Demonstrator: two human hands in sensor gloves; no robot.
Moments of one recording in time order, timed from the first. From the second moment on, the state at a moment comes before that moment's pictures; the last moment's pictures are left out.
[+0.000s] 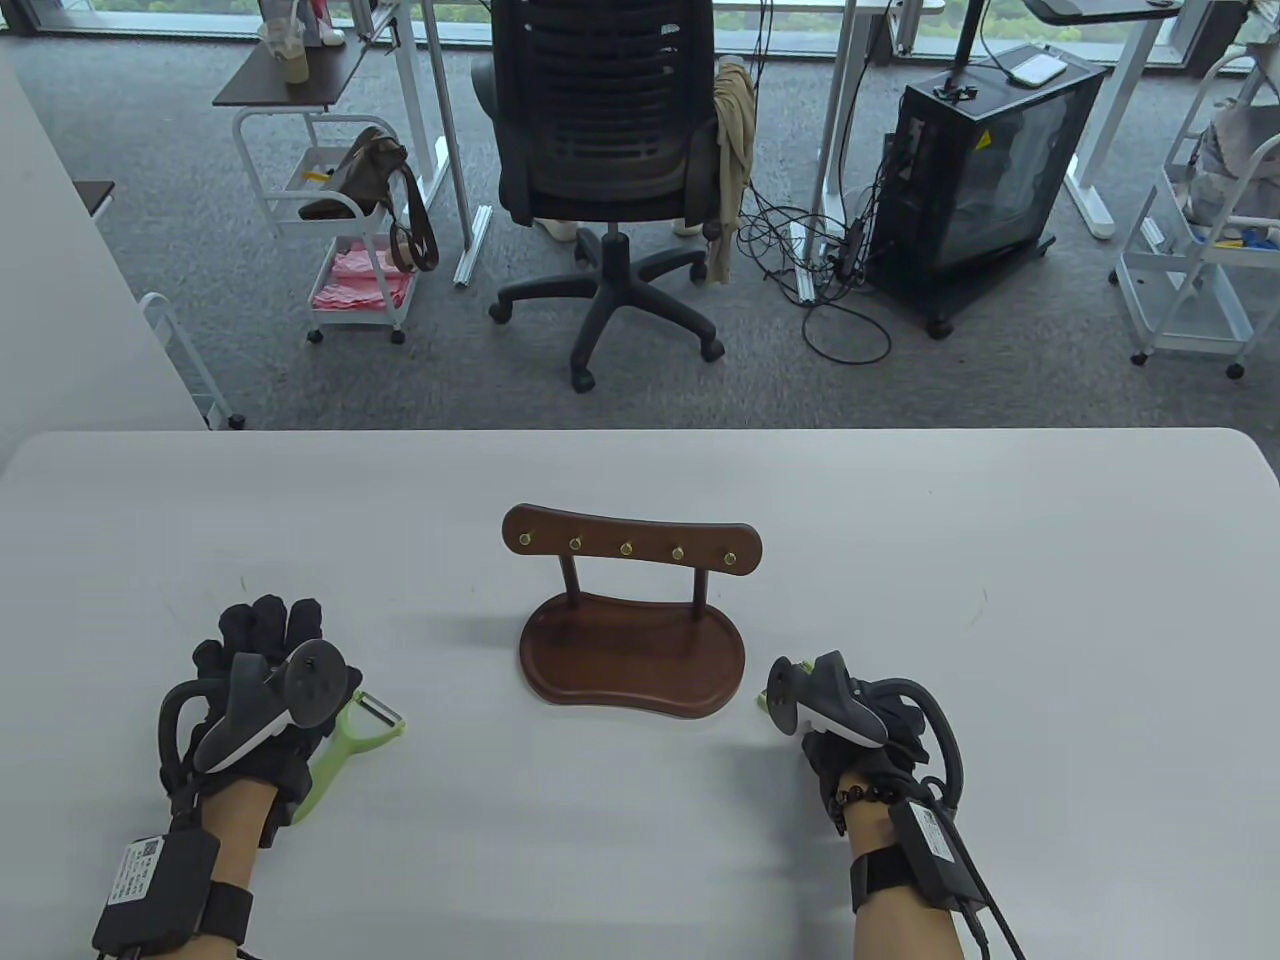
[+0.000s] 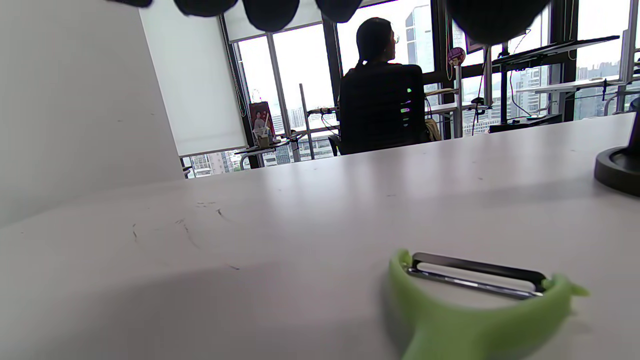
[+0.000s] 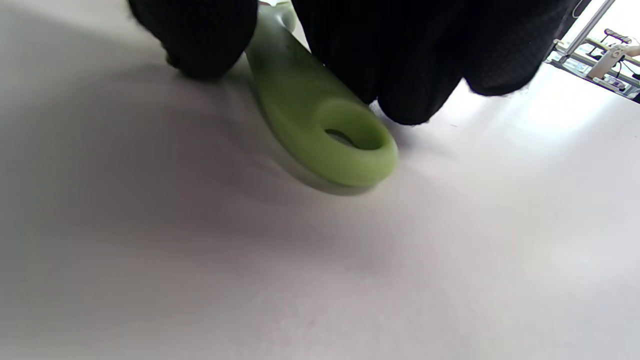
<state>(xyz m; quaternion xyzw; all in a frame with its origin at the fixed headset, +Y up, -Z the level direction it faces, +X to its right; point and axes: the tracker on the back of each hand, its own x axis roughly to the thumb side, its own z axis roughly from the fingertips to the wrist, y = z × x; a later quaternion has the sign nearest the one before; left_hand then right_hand) -0.349 -0.692 -0.375 -0.01 -0.01 -0.08 1.00 0.142 -0.768 -0.382 0.00 -0.19 -0.97 0.14</state>
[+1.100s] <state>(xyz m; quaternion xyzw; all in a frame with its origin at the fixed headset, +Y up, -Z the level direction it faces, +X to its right) -0.347 -0.693 -0.375 -0.02 -0.01 -0.09 1.00 0.161 -0.718 -0.376 -0.01 -0.10 -0.99 -0.08</state>
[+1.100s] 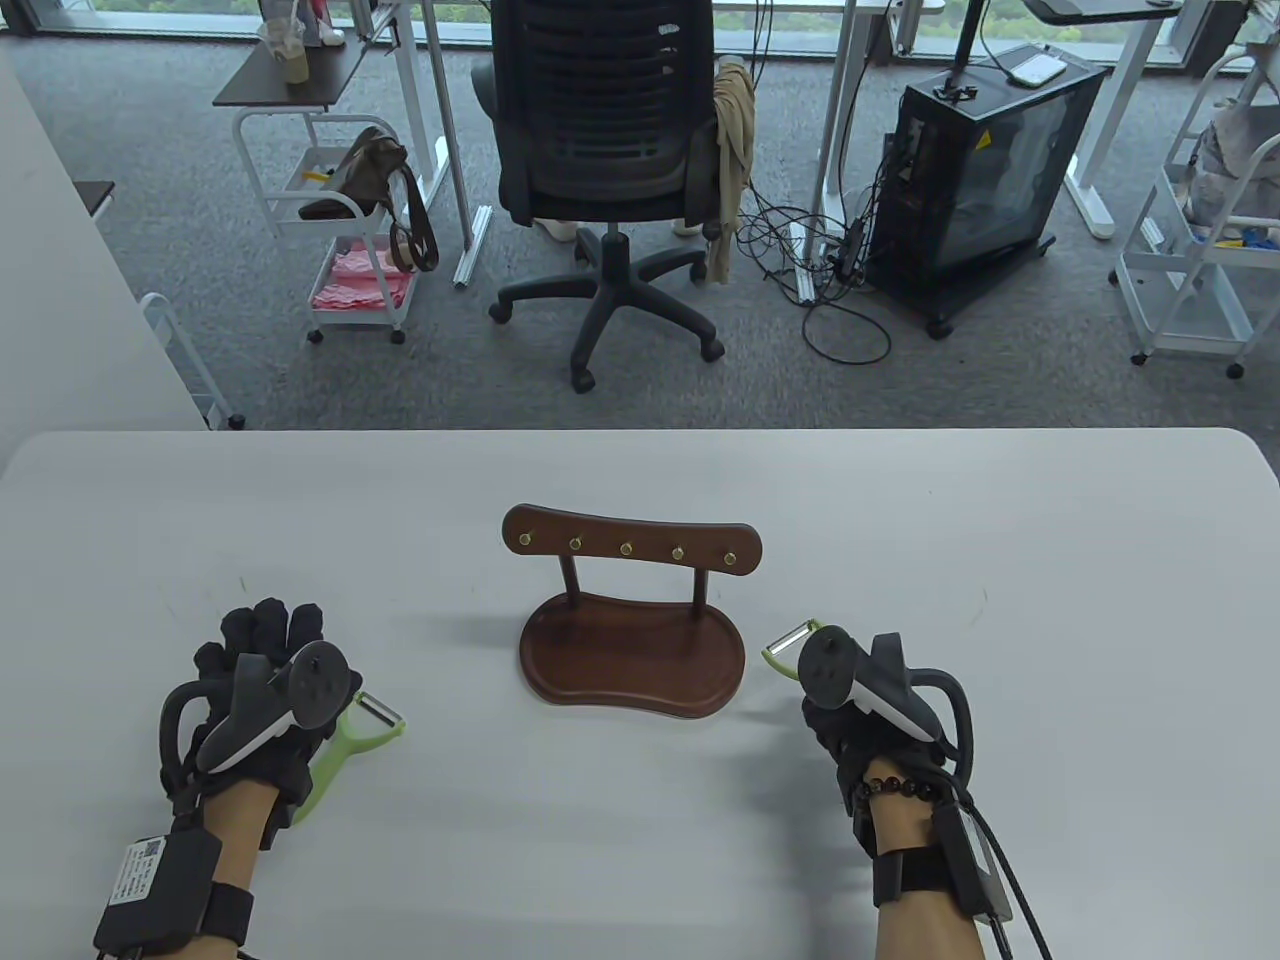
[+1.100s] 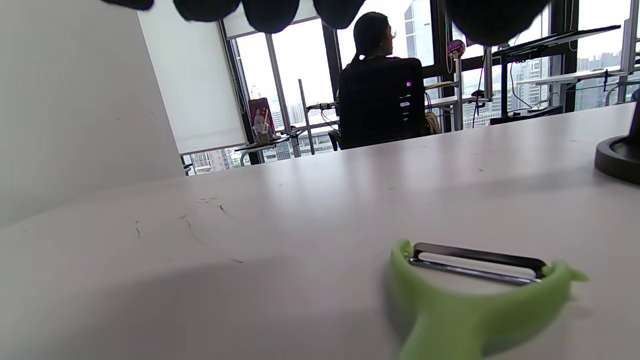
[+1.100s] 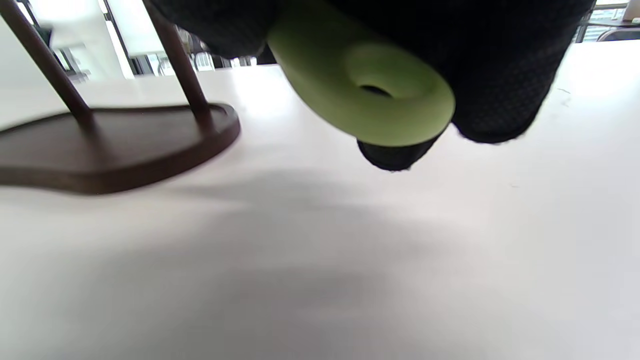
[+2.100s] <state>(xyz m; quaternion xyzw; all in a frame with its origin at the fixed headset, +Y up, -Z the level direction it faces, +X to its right) -0.306 -0.676 -0.362 0.03 -0.09 -0.04 1.00 0.089 -0.677 -0.351 -0.22 -0.09 -0.96 -0.14</state>
